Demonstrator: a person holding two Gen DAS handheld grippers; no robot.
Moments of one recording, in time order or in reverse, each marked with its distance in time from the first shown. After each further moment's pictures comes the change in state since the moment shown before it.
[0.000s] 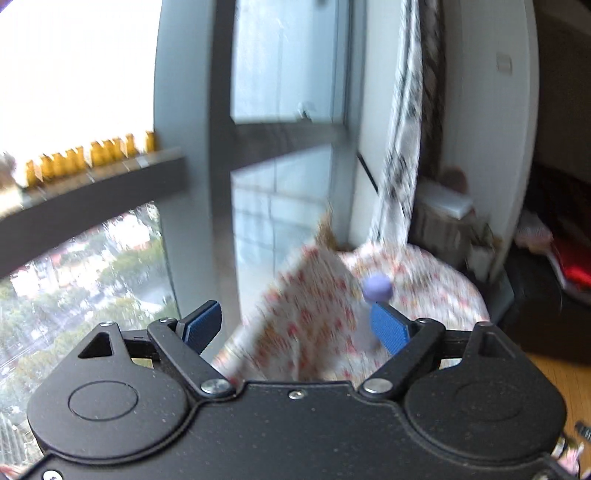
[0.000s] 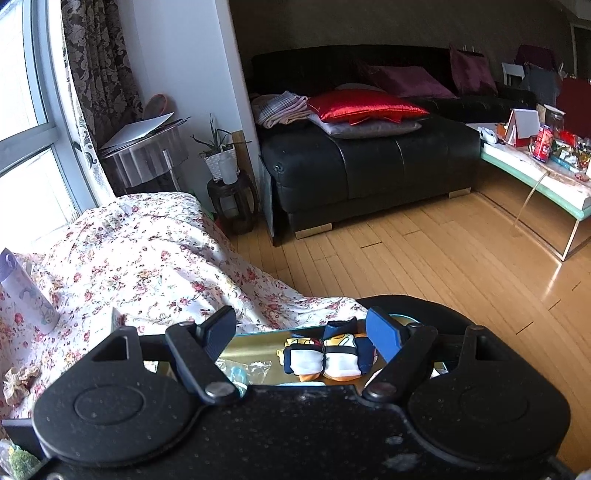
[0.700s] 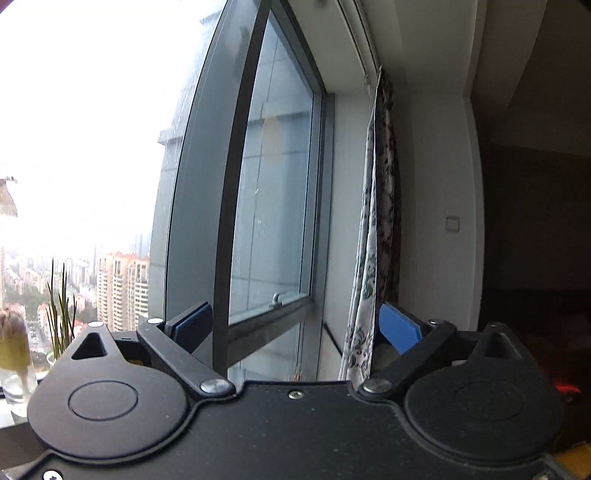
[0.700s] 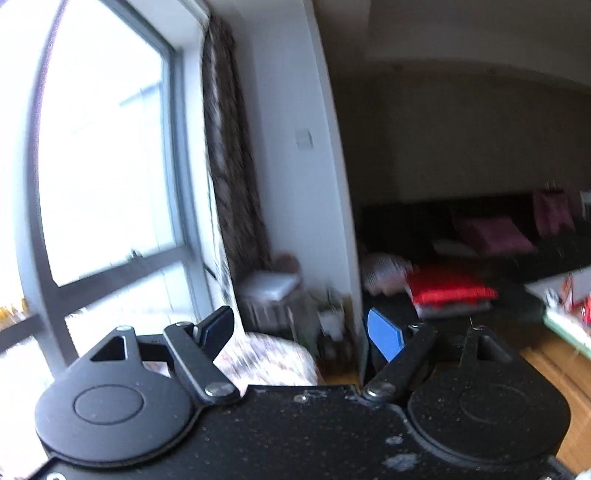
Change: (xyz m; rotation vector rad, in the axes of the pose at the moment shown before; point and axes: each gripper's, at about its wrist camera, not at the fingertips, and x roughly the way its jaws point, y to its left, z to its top) left arm -0.199 0.021 0.100 0.012 -0.503 -0.130; right arm -0.383 -0.012 0.141 -0.163 -0.475 0.367
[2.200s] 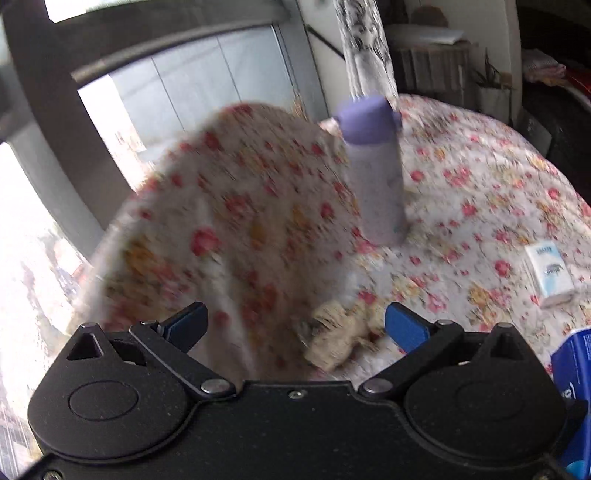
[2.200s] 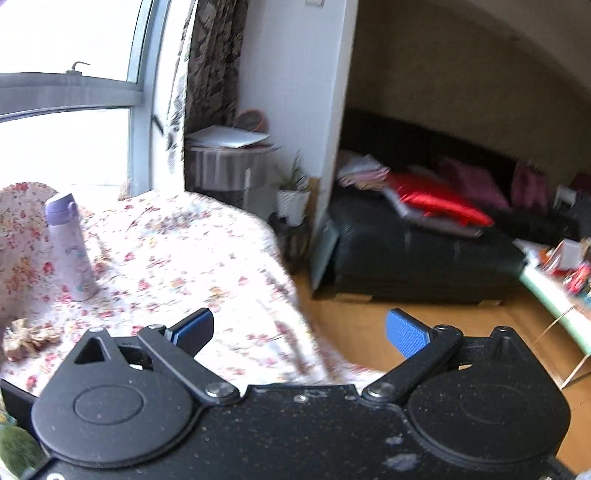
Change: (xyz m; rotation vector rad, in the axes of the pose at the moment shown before) left arm 0.293 -0.055 -0.431 0.329 0.854 0.077; right arm 0.293 0.078 -0.307 -0.180 0.387 -0.194
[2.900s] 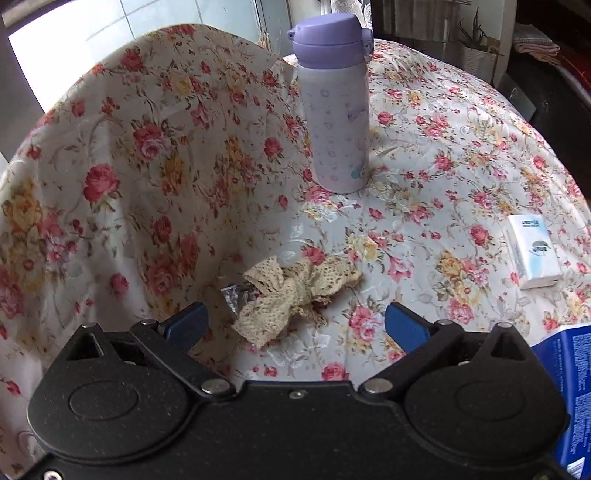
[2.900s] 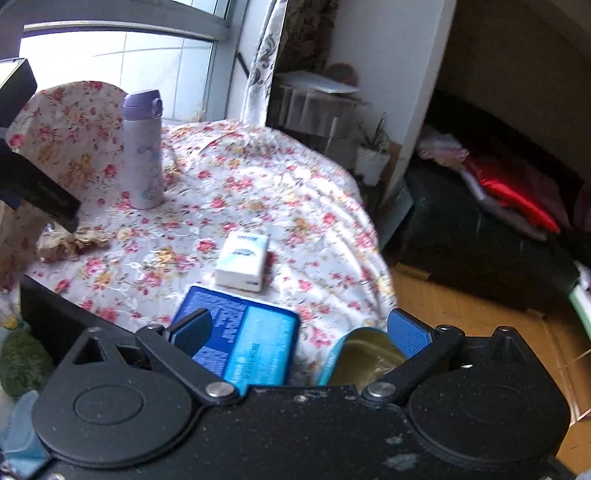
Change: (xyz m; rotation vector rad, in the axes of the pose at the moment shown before) left arm 0.050 -0.017 0.002 -0.045 0.184 -0.148; right arm 0.037 0.061 -0.044 -0.193 0.141 0.148
